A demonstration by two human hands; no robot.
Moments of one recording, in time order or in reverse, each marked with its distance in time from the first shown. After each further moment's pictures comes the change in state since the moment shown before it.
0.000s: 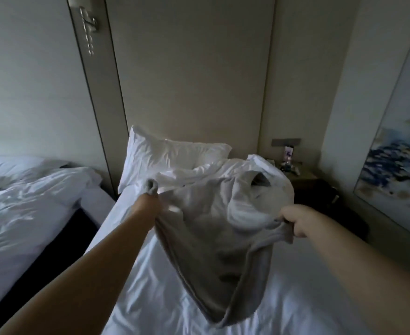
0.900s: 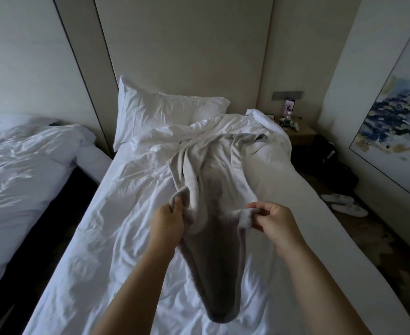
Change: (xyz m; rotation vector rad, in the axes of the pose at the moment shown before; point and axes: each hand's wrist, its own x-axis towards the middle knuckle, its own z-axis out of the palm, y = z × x) left_hand -0.141 -0.059 0.028 -0.349 -0.091 0.005; right_hand -0.082 0.110 0.084 0.335 -0.032 -0.468
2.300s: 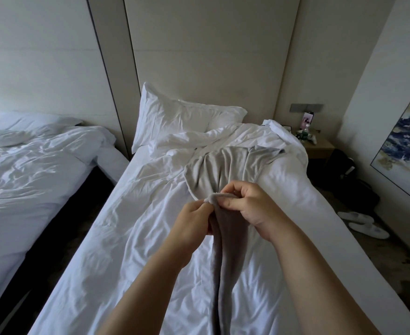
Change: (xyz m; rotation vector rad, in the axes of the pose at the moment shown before) left_hand -0.043 0.043 -0.022 -0.354 -0.426 0.053; right_hand -0.016 -0.067 0.057 -0.137 -0.509 -0.236
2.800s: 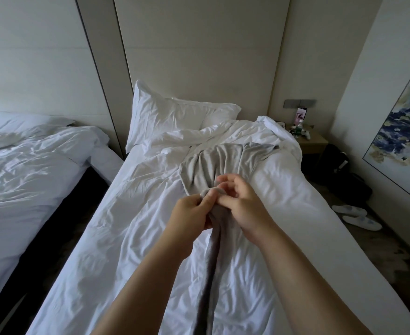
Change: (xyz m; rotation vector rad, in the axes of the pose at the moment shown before) left_hand 0.013 -0.007 0.009 -0.026 0.076 -0.014; right_hand 0.002 0.024 0.008 0.166 0.200 -0.042
